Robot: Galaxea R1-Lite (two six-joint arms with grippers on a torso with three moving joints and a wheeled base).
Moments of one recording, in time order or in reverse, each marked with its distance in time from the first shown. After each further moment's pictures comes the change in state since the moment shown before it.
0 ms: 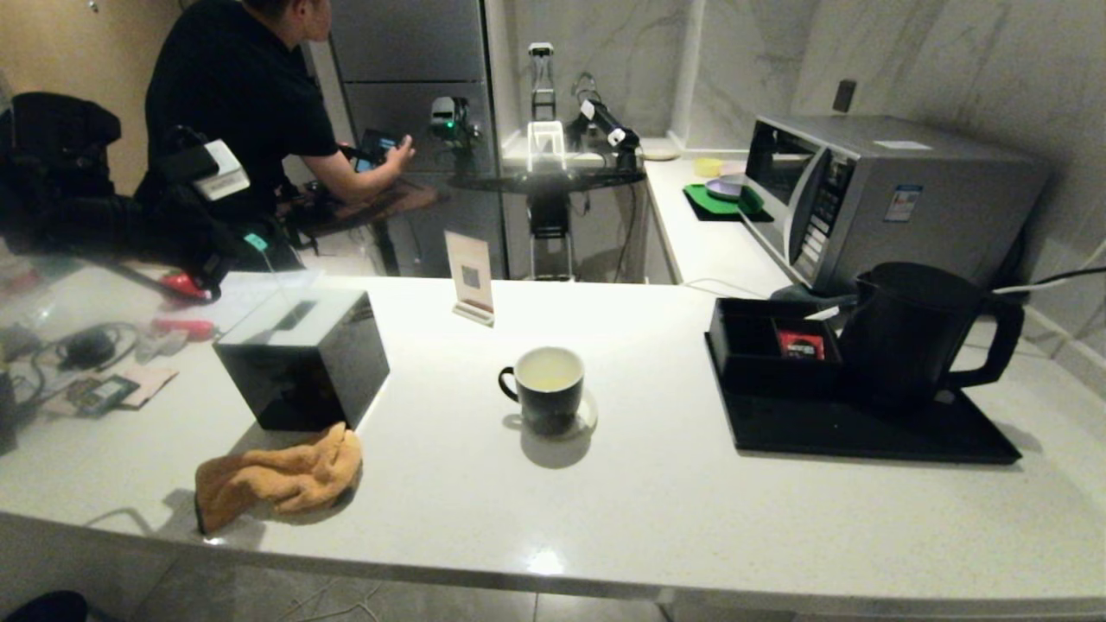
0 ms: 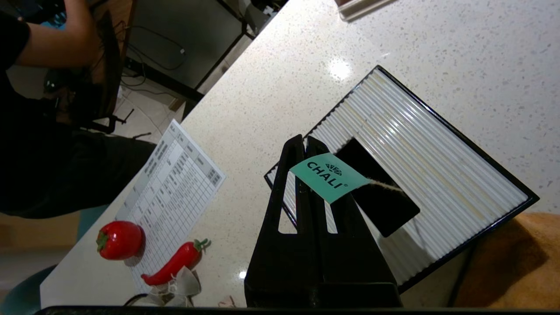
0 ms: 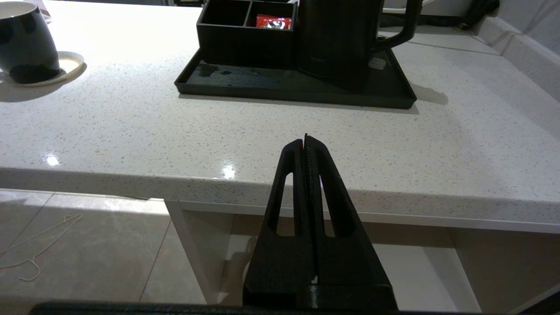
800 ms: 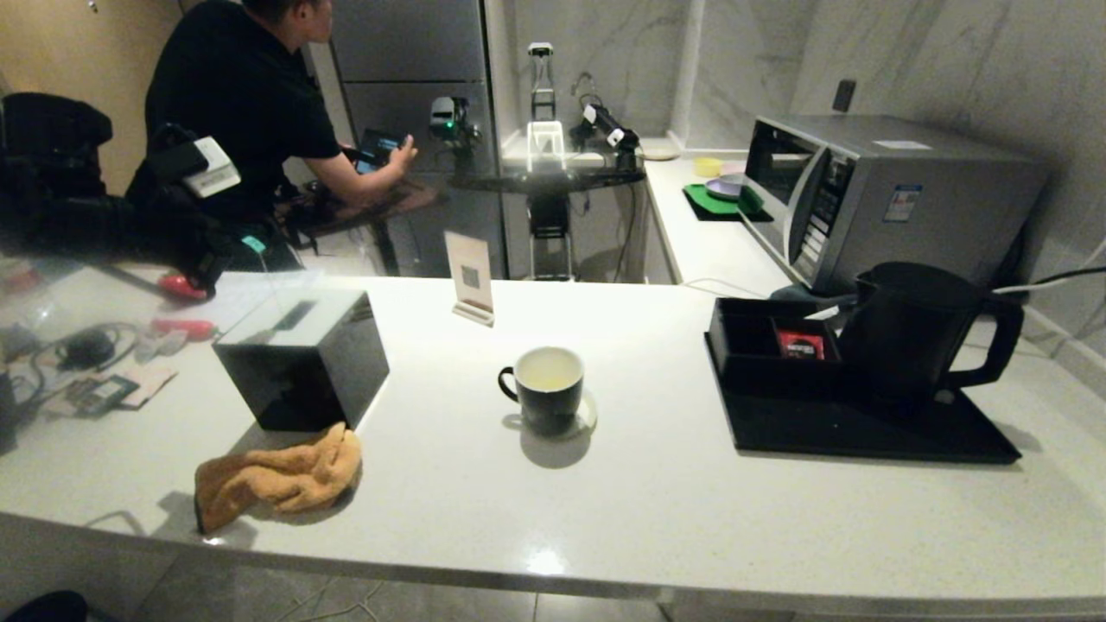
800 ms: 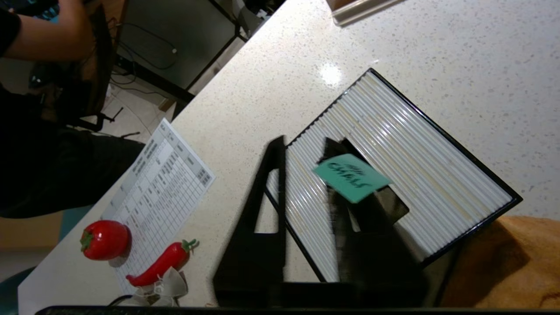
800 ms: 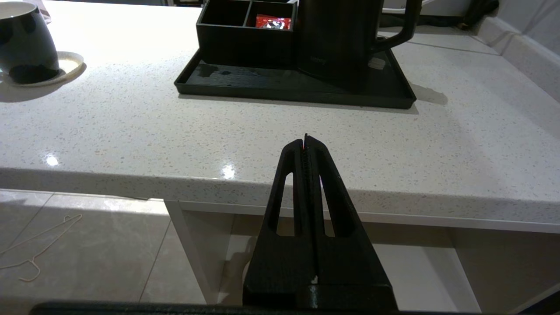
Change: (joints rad) left arm 0.013 -0.006 0.011 -0.001 -0.030 -0.034; right arm 0.000 0.000 0.000 0.000 0.000 0.000
